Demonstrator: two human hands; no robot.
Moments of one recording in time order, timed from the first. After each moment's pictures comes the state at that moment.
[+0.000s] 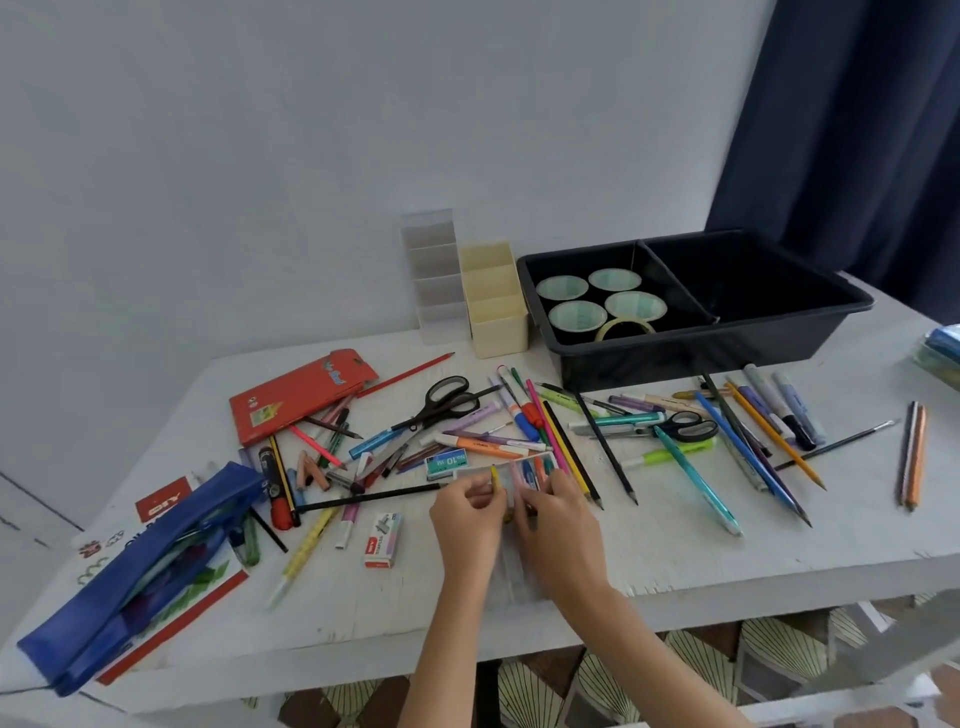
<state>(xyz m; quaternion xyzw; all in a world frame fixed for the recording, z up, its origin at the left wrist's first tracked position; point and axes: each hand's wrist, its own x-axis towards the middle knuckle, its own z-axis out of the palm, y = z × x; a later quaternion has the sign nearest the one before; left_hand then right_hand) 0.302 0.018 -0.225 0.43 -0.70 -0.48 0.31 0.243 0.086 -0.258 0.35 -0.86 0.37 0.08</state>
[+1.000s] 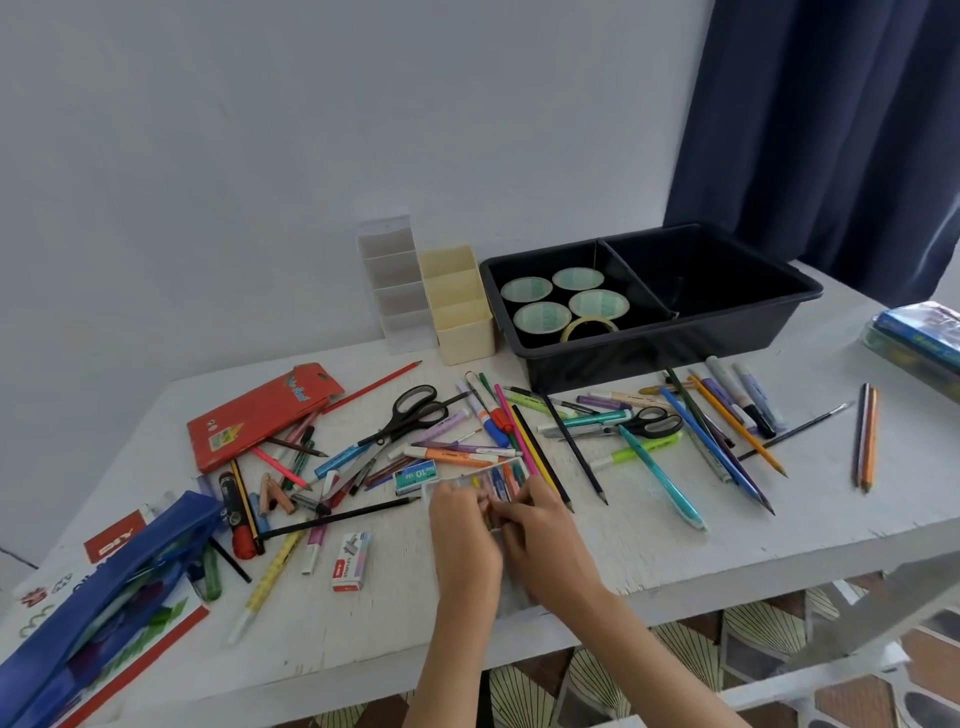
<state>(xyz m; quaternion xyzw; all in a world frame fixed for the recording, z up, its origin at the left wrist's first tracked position) 0.283 0.028 -0.242 0.39 -0.83 -0.31 0.27 0.230 0.106 -0.257 0.44 -0.81 0.38 0.00</state>
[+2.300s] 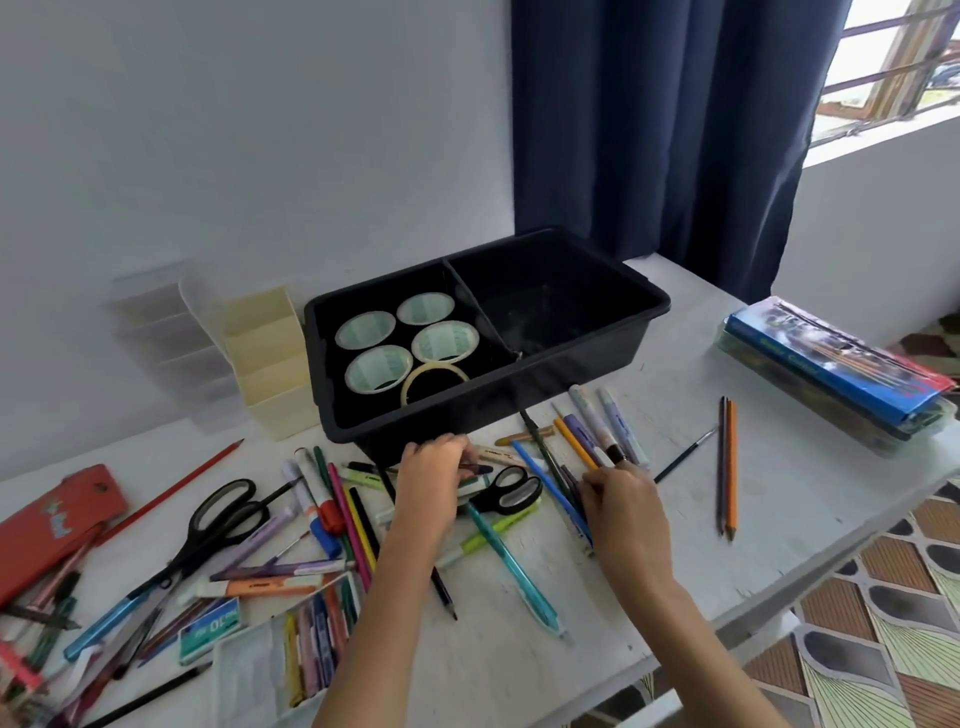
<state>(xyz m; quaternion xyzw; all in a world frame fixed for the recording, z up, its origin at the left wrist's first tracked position) 0.077 0.040 -0.220 0.15 -0.97 -0.12 0.12 0.042 0.225 -0.244 0.13 -0.93 0.33 0.05</state>
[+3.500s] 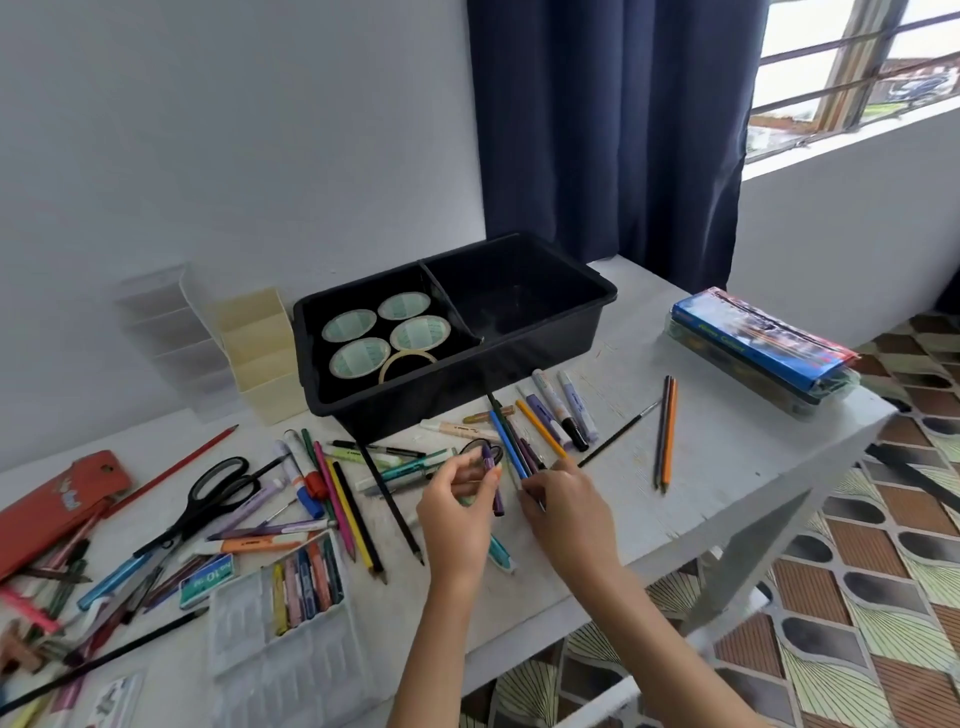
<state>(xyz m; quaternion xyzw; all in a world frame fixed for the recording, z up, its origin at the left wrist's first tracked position) 0.137 0.150 -0.217 0.27 -0.76 -0.52 0.29 0.088 0.245 -0.229 0.21 -0.93 0.31 0.01</state>
